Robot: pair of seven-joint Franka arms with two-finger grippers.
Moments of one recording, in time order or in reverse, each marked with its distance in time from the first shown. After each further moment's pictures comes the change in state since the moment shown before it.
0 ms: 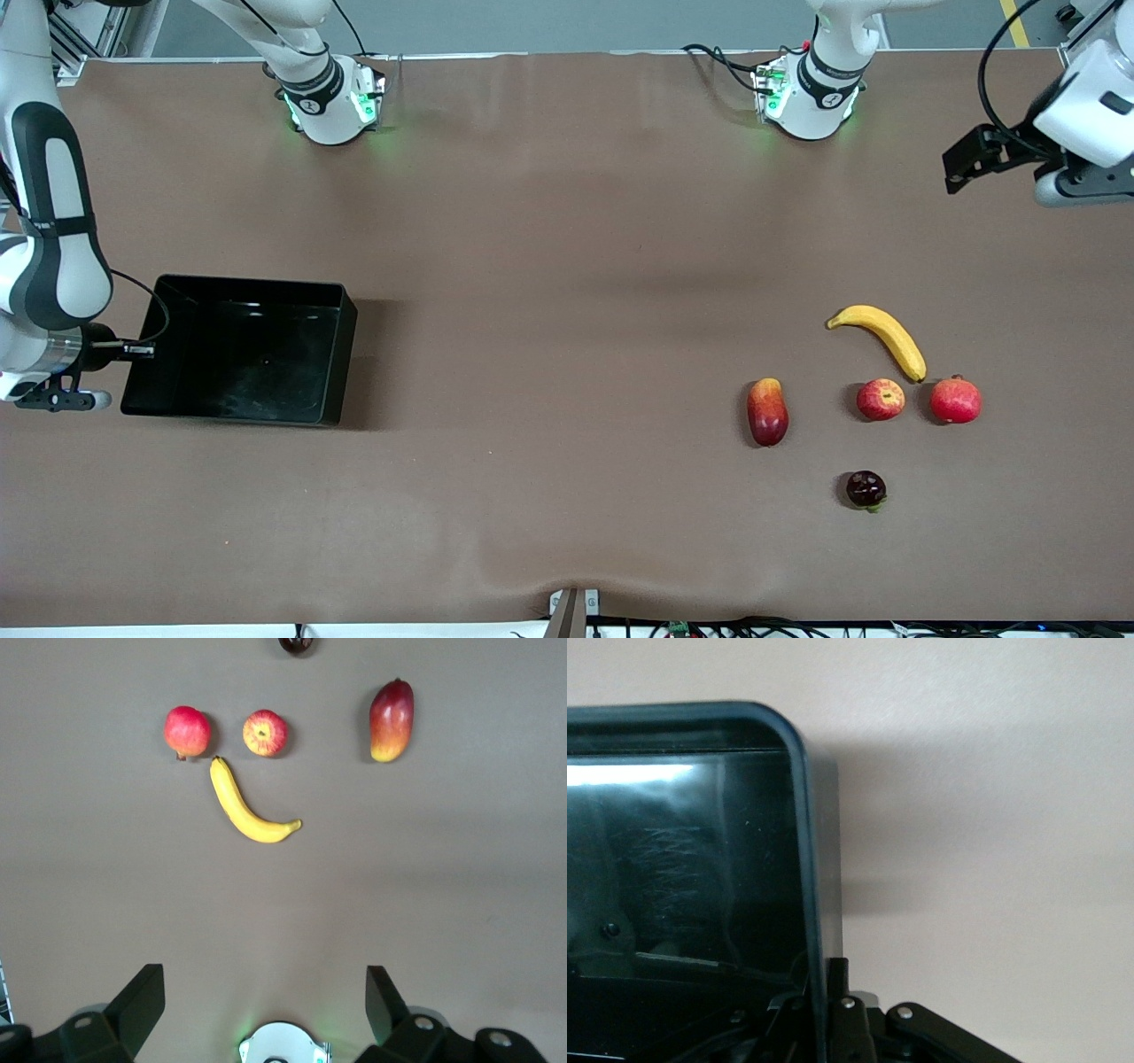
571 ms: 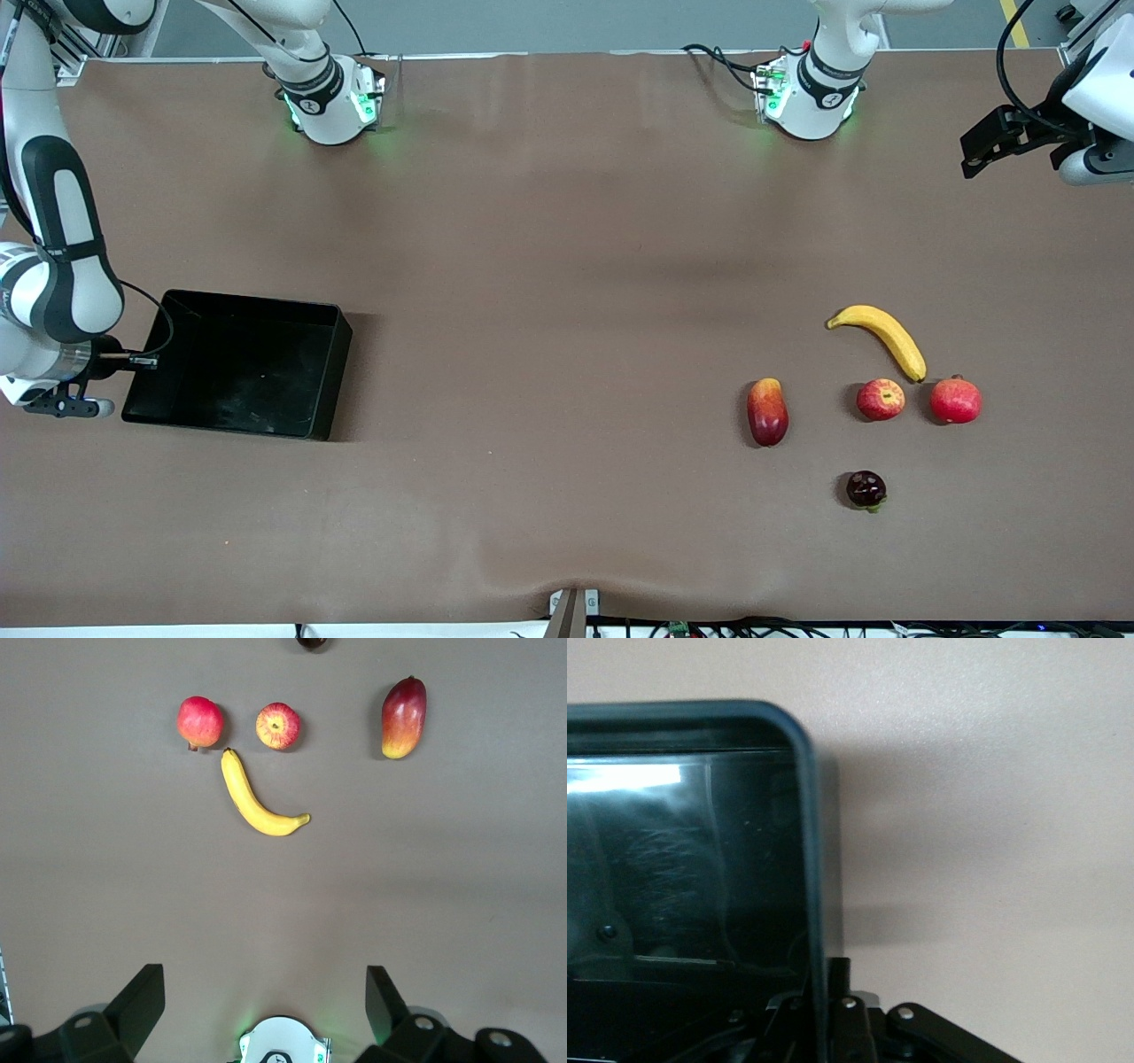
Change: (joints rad) left arm -0.064 -0.035 0.099 -0.027 -0.003 0.000 0.003; right arm -0.038 0.077 0.001 0.000 0.003 0.084 -0.001
